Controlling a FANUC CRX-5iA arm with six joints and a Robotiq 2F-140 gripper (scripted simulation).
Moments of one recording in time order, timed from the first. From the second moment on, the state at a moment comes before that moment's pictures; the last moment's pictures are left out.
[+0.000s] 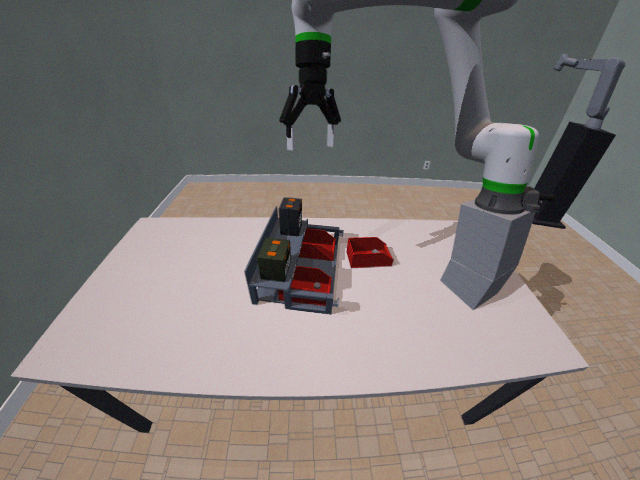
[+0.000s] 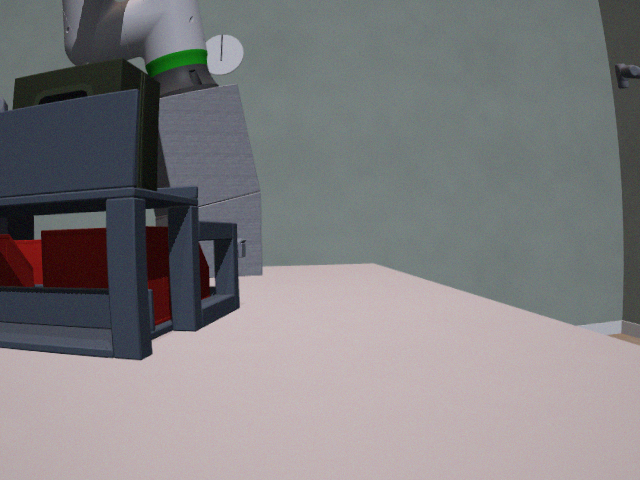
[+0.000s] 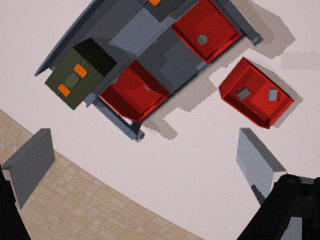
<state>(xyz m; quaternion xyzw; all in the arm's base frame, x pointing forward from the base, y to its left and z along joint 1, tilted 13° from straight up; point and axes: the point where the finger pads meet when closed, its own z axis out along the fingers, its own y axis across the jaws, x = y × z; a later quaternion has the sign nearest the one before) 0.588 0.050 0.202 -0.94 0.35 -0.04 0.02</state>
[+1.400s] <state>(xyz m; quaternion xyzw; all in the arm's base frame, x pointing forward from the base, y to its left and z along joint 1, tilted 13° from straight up) 0.504 -0.017 0.134 -1.00 0.00 -0.02 -0.07</state>
